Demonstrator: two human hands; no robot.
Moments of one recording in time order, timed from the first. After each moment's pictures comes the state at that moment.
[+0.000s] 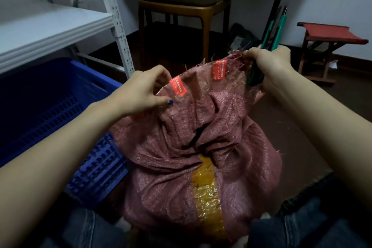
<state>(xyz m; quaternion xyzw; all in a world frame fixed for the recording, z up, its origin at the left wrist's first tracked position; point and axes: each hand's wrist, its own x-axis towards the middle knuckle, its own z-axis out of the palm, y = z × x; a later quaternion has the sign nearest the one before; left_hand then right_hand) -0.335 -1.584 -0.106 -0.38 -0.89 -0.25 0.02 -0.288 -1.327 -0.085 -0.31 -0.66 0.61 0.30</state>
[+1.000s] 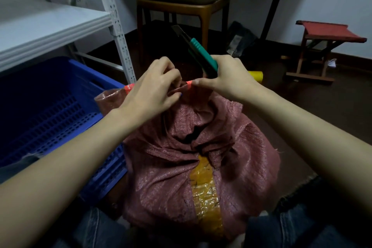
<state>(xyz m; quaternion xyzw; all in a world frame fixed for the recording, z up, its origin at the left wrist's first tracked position) -0.335 -1.564 -0.126 -0.46 -0.84 -0.18 0.23 -0.268 -1.386 -0.087 -0.02 -0.96 0.25 0.14</state>
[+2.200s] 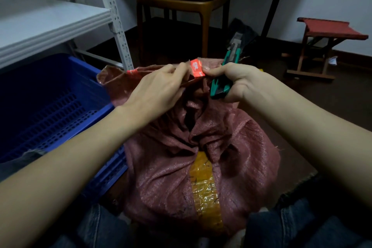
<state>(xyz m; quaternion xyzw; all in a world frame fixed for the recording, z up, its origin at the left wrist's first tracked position) -0.315 -1.556 -0.119 -0.45 -0.85 -0.11 0.24 -0.279 -1.386 -0.088 -0.30 -0.55 0.77 -0.08</state>
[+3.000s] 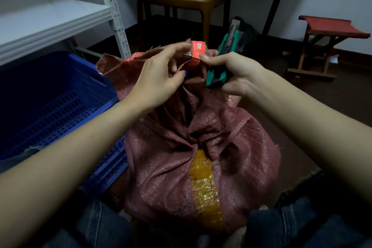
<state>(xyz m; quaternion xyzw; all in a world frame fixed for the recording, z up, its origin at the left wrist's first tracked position) -0.318 -1.553 -0.108 -0.38 -0.81 -0.42 0.14 -0.277 -1.389 -0.084 -0.13 -0.53 0.84 -0.04</state>
